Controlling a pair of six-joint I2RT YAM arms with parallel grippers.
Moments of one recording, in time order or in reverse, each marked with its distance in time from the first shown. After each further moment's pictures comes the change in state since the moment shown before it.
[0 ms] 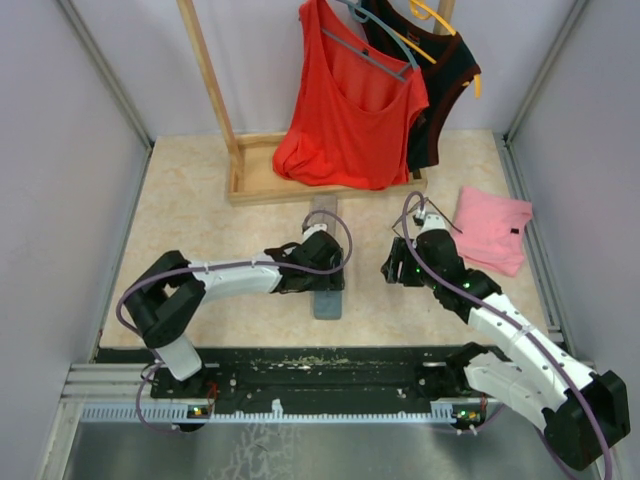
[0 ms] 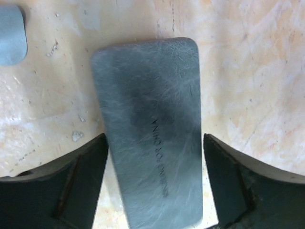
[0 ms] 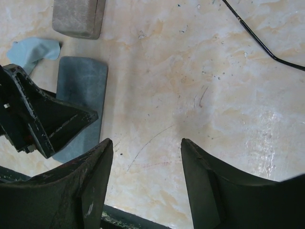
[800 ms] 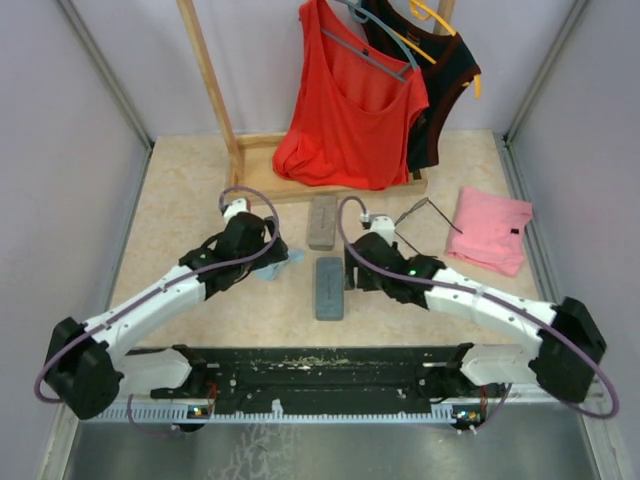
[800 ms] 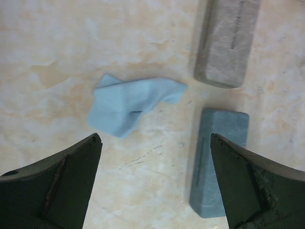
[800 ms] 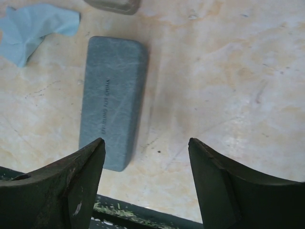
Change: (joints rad) left arm 0.249 -0.518 -0.159 -0.144 -0.133 0.043; right arm 0.369 0.282 0.194 -0.078 0.290 0.166
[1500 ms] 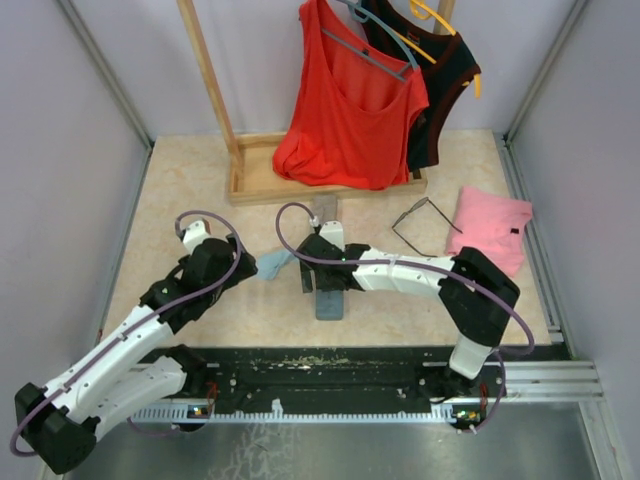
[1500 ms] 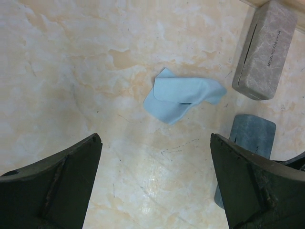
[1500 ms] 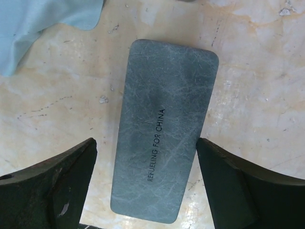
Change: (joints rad) left arm 0.055 -0.387 -0.168 -0.209 -0.156 -0.092; right arm 0.132 0.537 0.288 0.037 0.025 0.093
